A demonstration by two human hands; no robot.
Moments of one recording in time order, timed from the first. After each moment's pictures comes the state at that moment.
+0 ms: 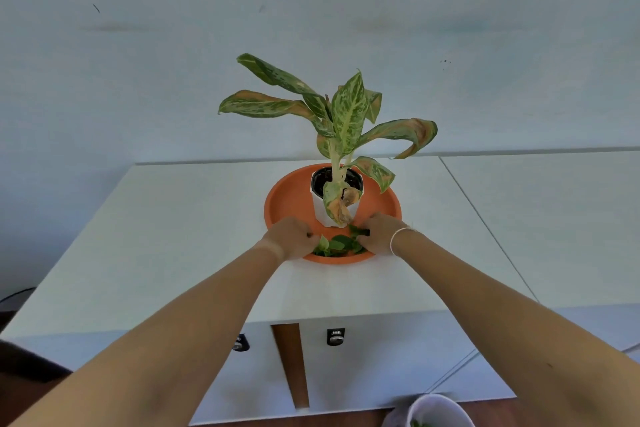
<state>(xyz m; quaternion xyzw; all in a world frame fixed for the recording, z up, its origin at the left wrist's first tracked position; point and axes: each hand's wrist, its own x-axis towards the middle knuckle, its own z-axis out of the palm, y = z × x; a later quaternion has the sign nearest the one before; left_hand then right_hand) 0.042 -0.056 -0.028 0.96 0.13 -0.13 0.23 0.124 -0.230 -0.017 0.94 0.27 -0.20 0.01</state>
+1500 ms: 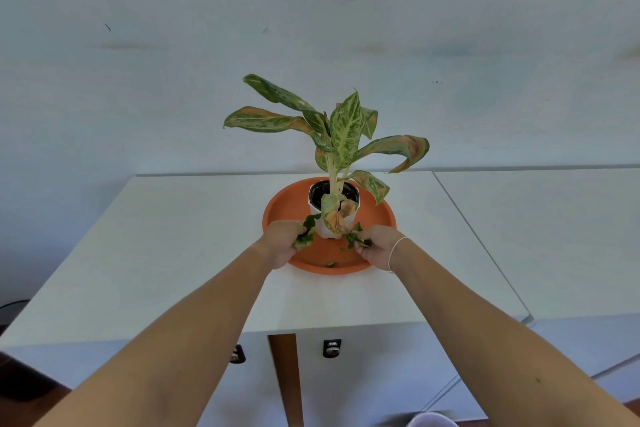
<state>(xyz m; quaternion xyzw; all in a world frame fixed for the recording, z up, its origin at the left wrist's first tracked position) 0.049 -0.057 -0.018 0.59 0.28 -0.04 0.76 0.119 -0.224 -0.013 0.56 -0.14 -0.35 -0.73</state>
